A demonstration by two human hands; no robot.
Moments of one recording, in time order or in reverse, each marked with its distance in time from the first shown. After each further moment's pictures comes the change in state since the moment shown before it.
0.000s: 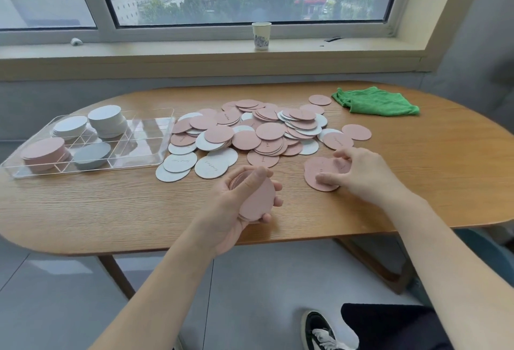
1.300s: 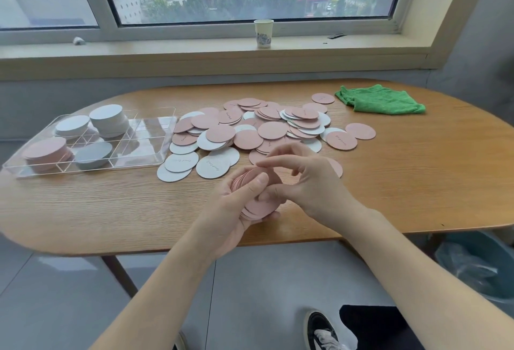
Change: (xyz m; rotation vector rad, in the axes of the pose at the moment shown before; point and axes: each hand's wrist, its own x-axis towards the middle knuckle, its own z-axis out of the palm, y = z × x) left_hand 0.003 -0.006 -0.004 -0.006 -0.022 0.013; right_hand -0.041 -0.073 0.035 0.631 -0.019 -0.598
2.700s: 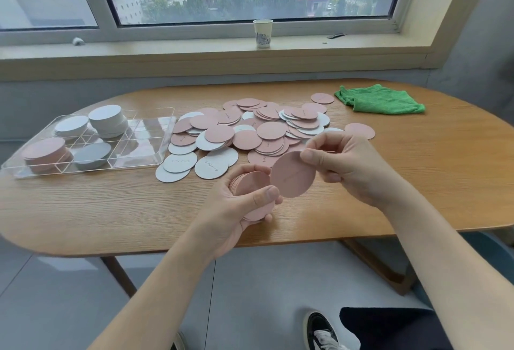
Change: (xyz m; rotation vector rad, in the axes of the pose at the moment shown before) left_hand 0.000 0.001 0.002 0.025 -0.008 0.020; right_hand 0.008 0.008 -0.060 0.530 -0.074 0.244
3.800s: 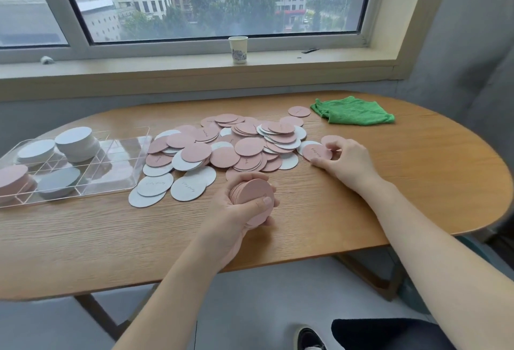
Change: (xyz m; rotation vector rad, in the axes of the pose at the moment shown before) left_hand 0.028 -0.009 0.024 0.041 0.029 0.013; right_hand 0.049 0.062 -0.098 -0.999 0.540 0.177
